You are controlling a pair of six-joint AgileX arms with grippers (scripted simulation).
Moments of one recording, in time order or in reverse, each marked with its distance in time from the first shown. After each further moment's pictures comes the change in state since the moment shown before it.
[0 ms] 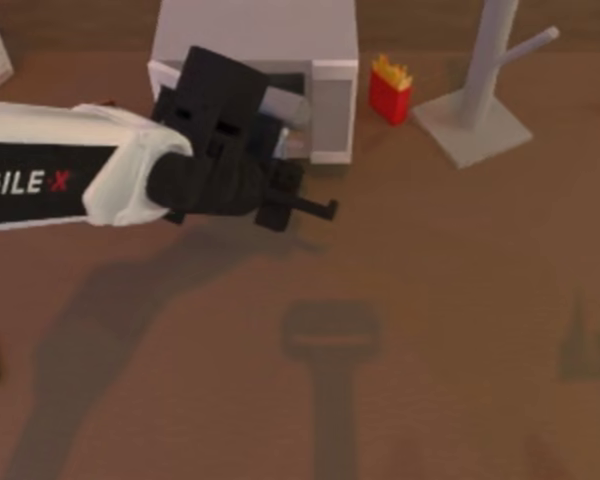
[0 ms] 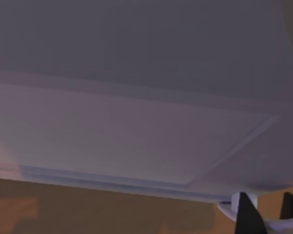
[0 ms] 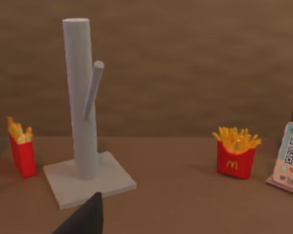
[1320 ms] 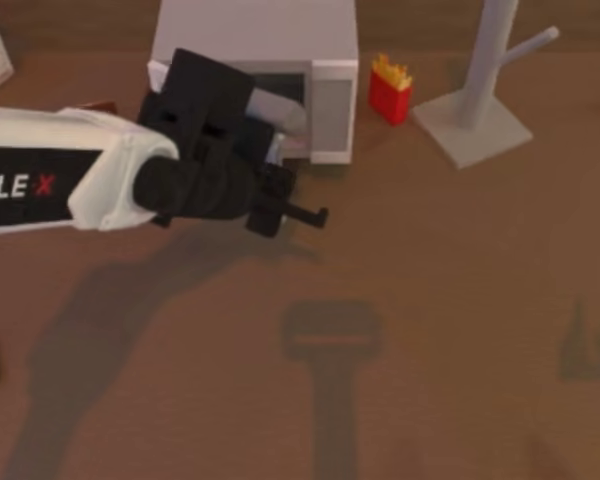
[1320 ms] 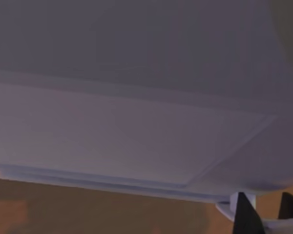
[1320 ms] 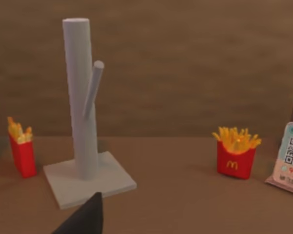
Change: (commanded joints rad) left arm 0.017 -0.026 -0.030 0.009 0.047 0.050; right arm 0.000 0.000 0.000 0.000 0.000 0.000
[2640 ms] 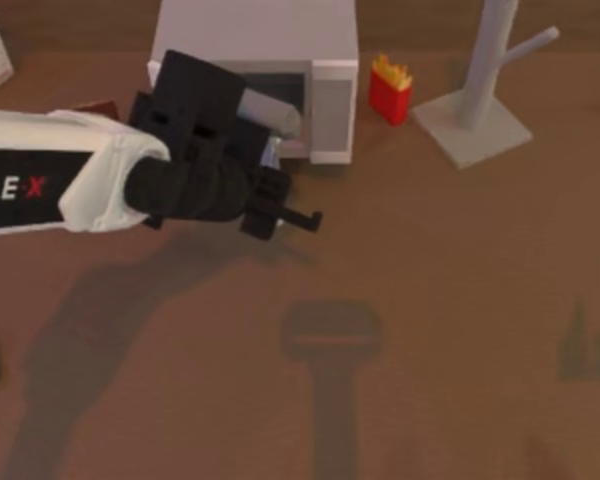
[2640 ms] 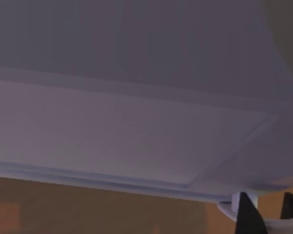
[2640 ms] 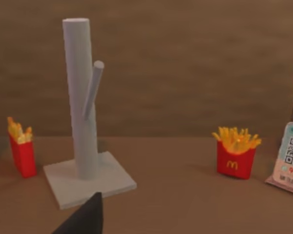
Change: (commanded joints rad) left arm 0.012 -0.010 -0.018 0.002 0.020 0.028; right arm 0.000 0.000 0.000 0.000 0.000 0.000
